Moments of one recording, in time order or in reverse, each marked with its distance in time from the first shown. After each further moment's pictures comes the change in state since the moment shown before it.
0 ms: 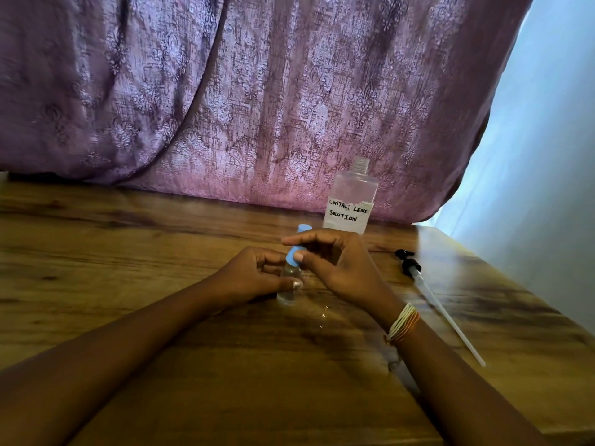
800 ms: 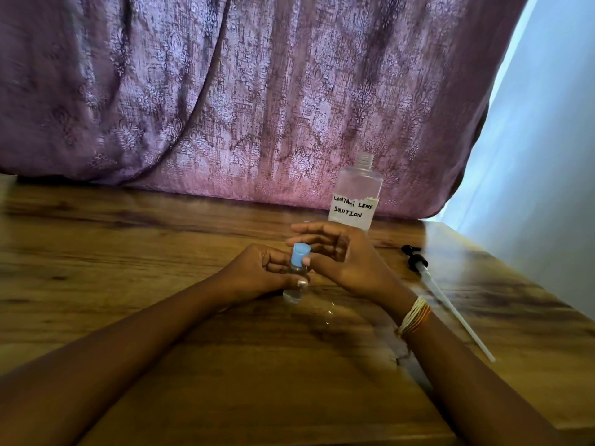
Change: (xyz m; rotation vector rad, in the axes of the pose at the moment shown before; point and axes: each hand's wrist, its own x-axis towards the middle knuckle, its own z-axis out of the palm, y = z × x) left_hand 0.001 0.001 0.000 0.027 0.015 -0.024; right_hand 0.003 -0.001 -0.006 0.095 -0.108 0.112
